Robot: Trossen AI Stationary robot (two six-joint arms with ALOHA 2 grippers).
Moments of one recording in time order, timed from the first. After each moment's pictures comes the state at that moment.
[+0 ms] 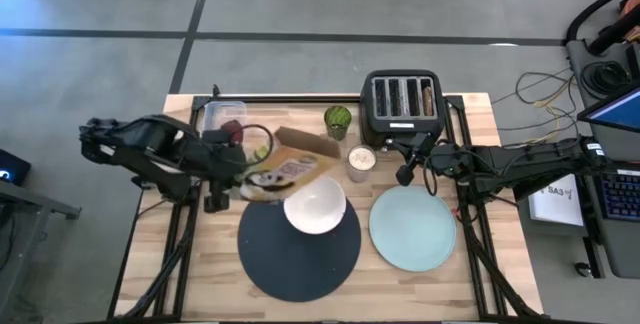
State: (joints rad) left arm -0.27 1.30 1.71 -1.57 -0.15 -0.35; right arm 0.04 0.80 0.55 -0.21 0.62 0.17
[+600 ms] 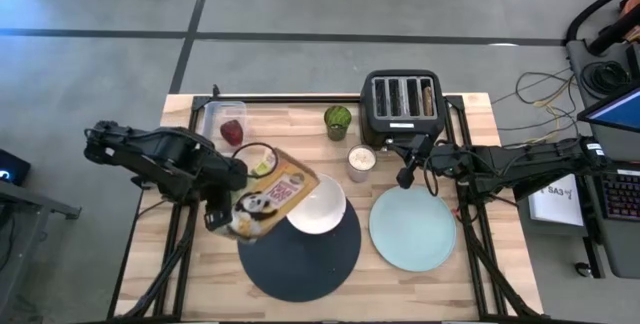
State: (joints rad) left arm -0.27 1.29 1.54 -1.57 0.22 -0.68; right arm 0.04 0.80 0.55 -0.21 0.56 0.17
